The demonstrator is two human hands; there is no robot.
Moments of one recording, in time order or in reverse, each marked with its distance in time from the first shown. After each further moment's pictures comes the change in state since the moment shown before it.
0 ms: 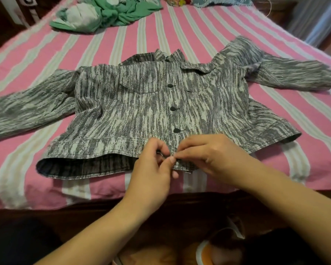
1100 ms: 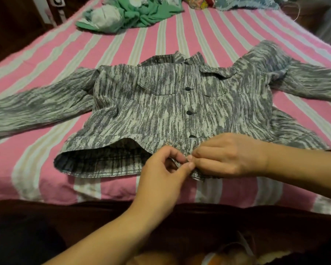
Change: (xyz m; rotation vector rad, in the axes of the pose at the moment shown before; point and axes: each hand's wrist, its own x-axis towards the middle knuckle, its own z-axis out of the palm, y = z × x) left_hand 0.006 -0.012 0.001 -0.048 0.103 0.033; right_hand 0.029 0.039 -0.005 -0.345 -0.116 -0.643
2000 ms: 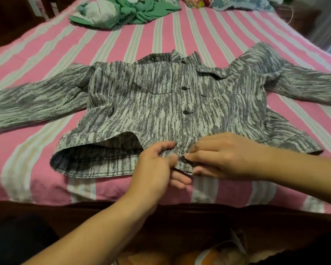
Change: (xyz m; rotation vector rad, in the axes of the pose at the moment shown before) left_hand 0.018 0.023 -0.002 -0.359 -0.070 -0.451; right_hand -0.003 -0.008 -0.004 0.160 -0.101 0.281
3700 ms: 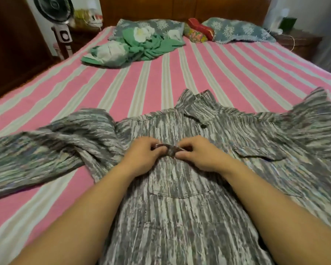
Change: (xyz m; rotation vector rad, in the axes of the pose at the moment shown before) left_hand 0.220 0.073 -0.090 1.161 0.031 0.409; right_hand 0.126 0.131 0.066 0.626 -0.058 0.919
